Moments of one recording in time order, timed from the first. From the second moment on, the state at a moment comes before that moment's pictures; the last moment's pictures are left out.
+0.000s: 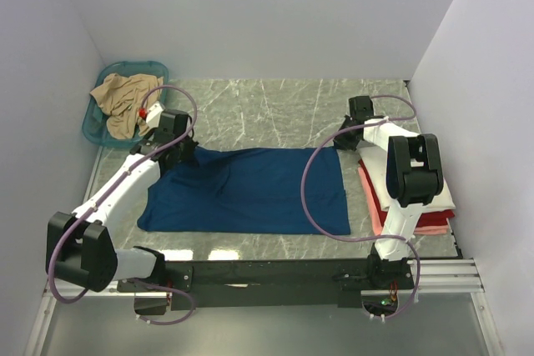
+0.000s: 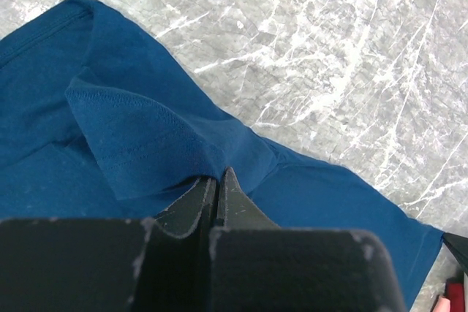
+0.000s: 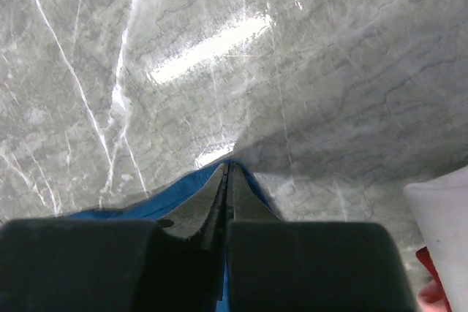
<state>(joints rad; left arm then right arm) -0.30 1.29 0.97 -0.45 -0.34 -0.90 0.07 1.92 1.24 -0.35 -0.04 0.62</state>
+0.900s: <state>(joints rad) -0.26 1.06 0.82 -0.50 -0.29 -0.90 0.07 1.48 0.89 -0.31 -0.03 0.64</state>
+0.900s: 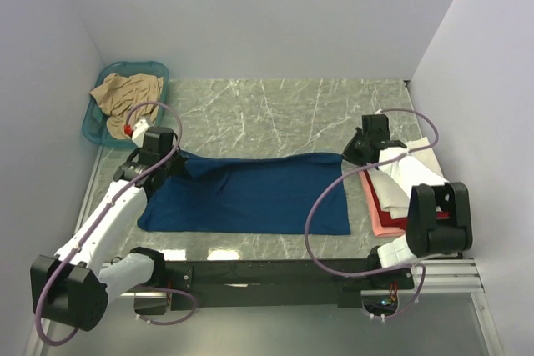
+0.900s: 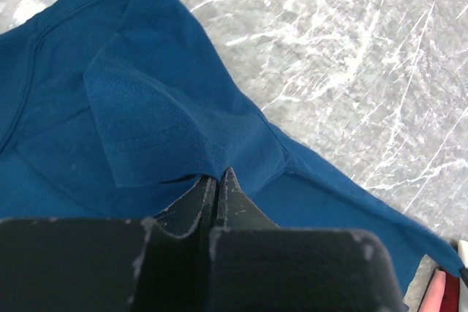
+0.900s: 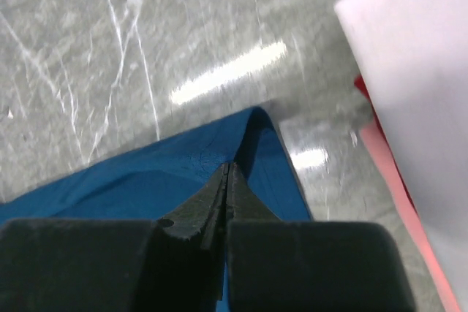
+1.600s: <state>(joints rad) -0.25 0.84 0.68 -0.62 -0.33 -1.06 0.07 1.18 0.63 -0.30 -0.05 0.65</state>
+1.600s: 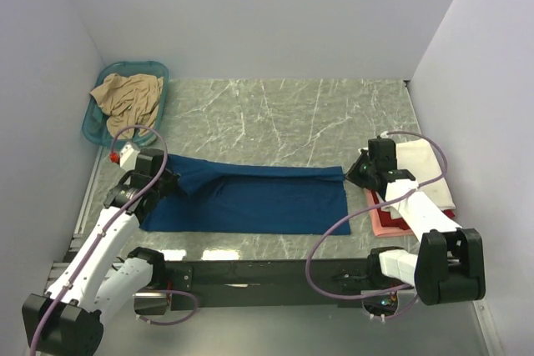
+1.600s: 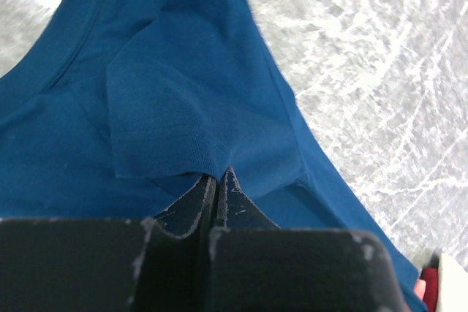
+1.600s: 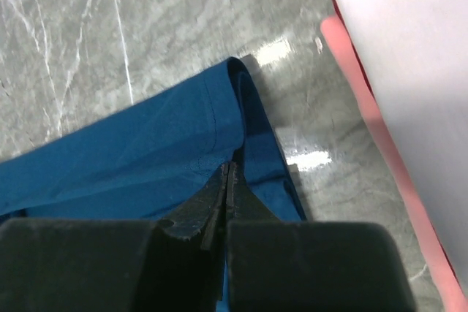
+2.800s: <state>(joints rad) -0.25 0.63 0.48 -0.77 -0.35 -1.31 0.07 1.04 0.47 -0.31 -0.07 0.68</state>
